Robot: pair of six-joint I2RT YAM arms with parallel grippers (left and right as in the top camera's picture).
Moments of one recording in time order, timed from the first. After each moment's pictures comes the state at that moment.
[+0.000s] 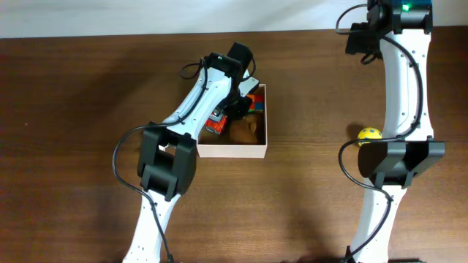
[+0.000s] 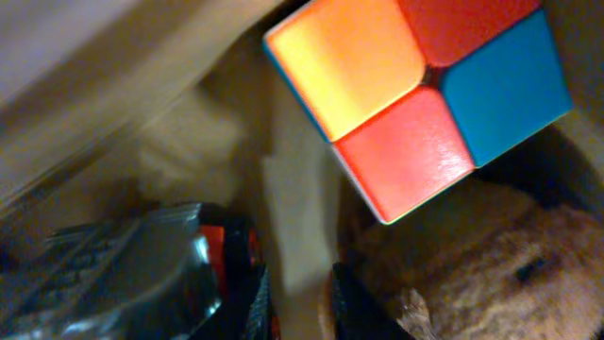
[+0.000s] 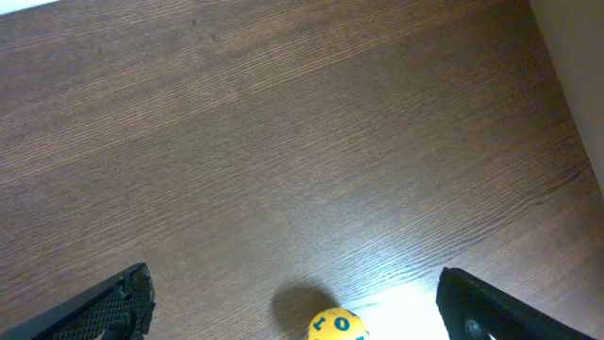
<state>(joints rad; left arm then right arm) -0.47 2.45 2.21 -1.22 0.09 0.15 -0.04 2.31 2.66 -1.49 0.38 0.26</state>
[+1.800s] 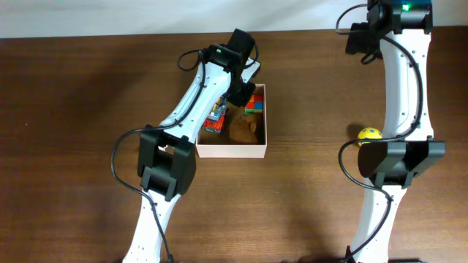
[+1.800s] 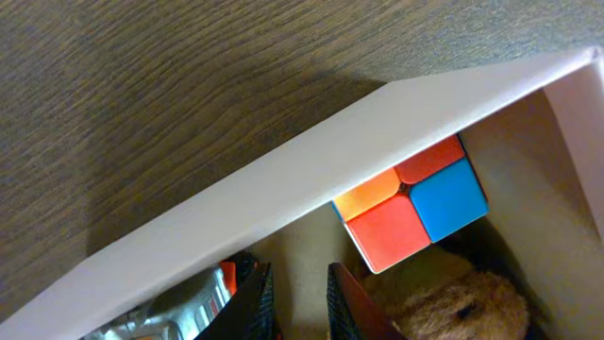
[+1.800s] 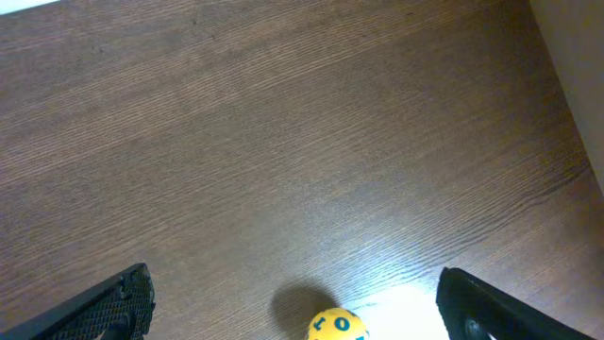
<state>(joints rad) -0.47 2.45 2.32 -1.18 0.06 0.08 -0.04 2.31 2.66 -1.49 0.38 0.26</state>
